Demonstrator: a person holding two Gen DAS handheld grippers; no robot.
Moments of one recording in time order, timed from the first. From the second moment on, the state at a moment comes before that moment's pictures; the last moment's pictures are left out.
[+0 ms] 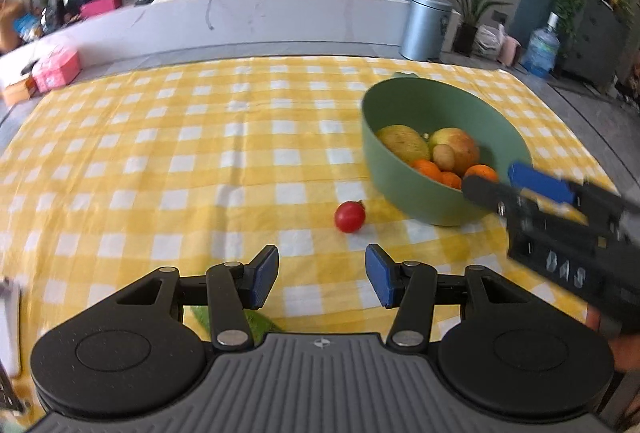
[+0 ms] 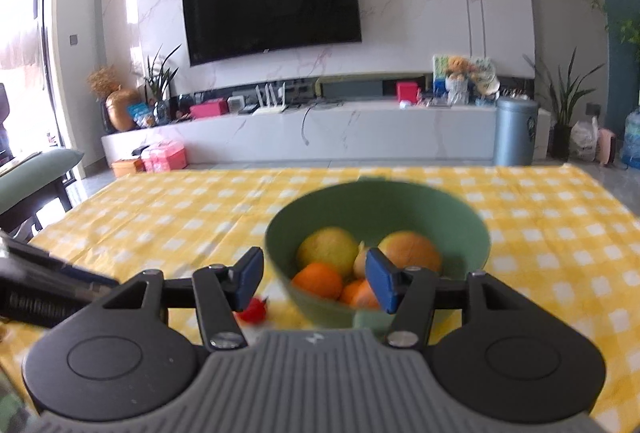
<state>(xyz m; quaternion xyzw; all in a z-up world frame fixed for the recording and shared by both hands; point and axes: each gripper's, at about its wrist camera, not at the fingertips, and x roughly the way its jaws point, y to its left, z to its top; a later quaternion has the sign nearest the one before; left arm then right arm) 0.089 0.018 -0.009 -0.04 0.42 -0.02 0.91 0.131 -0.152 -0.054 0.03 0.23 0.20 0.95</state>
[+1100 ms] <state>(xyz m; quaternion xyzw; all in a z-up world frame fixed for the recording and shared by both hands) 0.084 0.071 -0.067 -0.24 0.51 0.08 0.82 0.124 -0.114 -0.083 0.02 0.32 0.23 0.92</state>
